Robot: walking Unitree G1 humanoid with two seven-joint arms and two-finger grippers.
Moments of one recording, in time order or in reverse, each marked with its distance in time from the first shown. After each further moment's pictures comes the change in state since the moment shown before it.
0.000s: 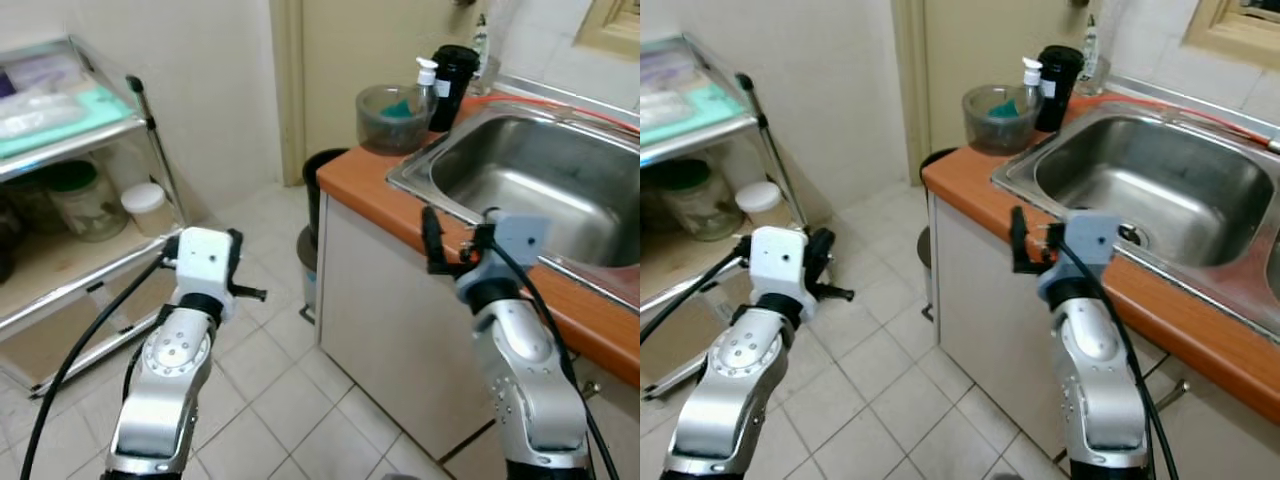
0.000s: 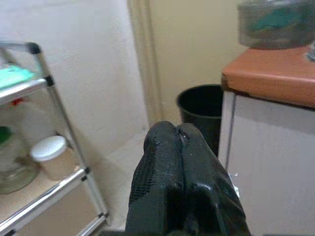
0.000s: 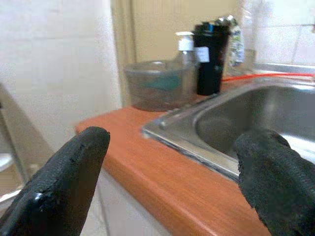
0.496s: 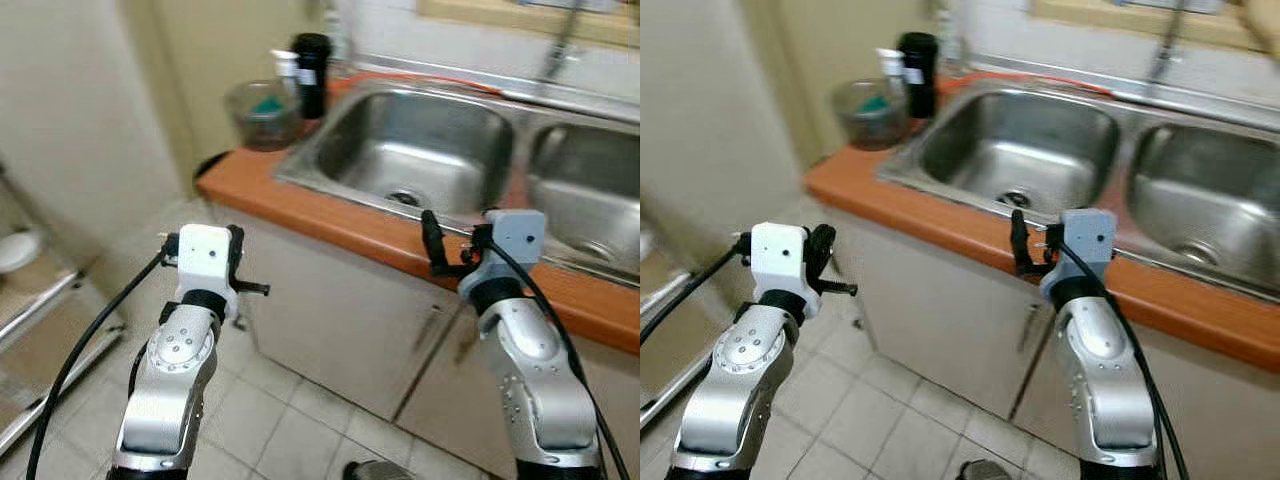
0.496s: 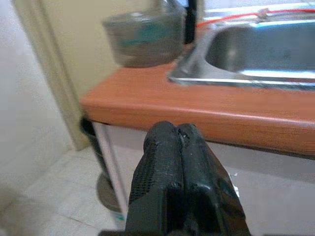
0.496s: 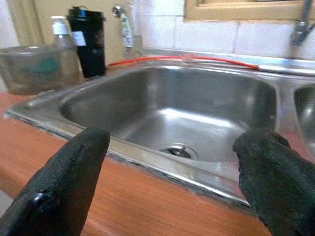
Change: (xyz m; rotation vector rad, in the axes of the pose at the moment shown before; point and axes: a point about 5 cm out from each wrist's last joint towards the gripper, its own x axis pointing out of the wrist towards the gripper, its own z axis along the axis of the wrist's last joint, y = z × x) left arm 0.002 -0.003 0.002 -0.016 -0.001 0.002; right arm 0.000 -0.002 -0.001 -0.039 0.032 0.026
